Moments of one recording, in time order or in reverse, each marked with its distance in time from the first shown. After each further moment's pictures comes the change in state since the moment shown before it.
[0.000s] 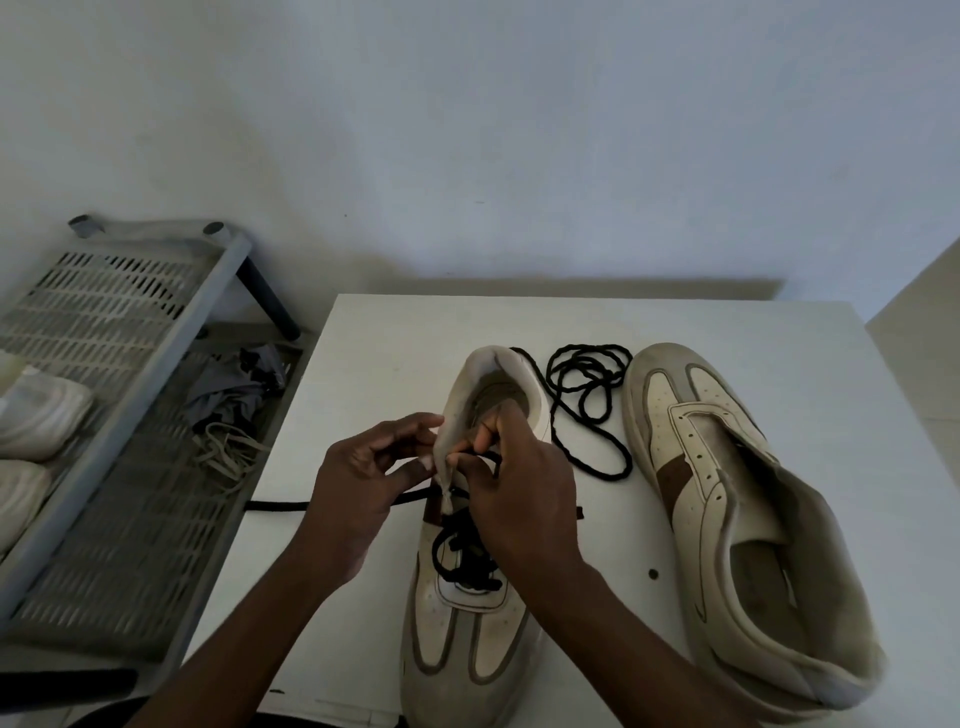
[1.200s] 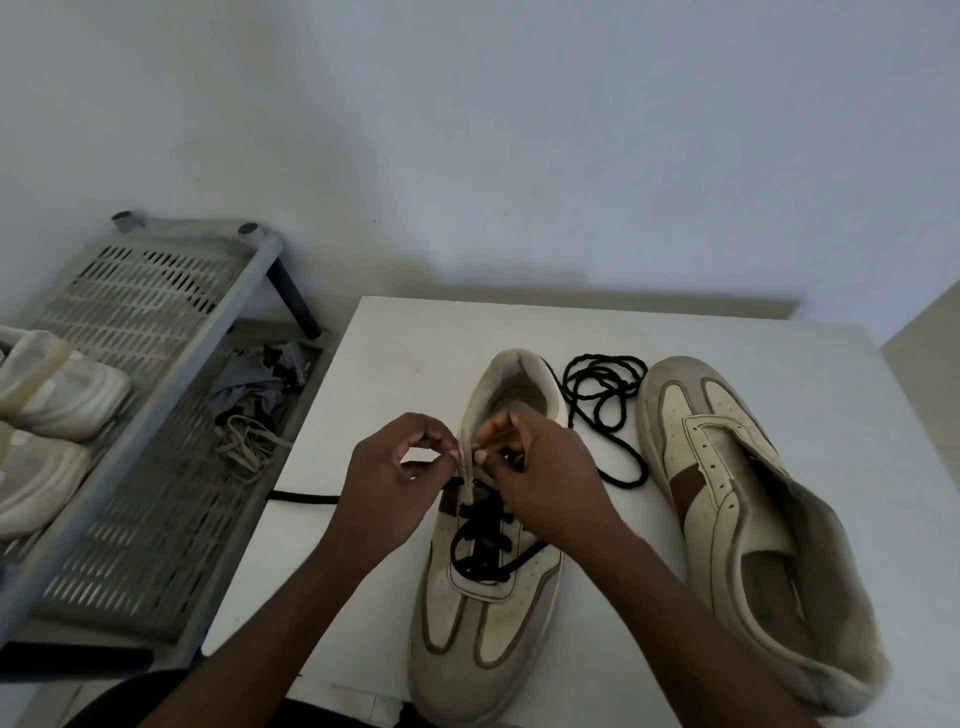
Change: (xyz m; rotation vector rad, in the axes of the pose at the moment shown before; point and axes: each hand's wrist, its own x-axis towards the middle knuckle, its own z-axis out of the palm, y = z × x) left_hand -0.004 0.009 0.005 0.344 0.111 0.151; right_hand 0.021 0.002 -0.020 0.036 -0.331 0.077
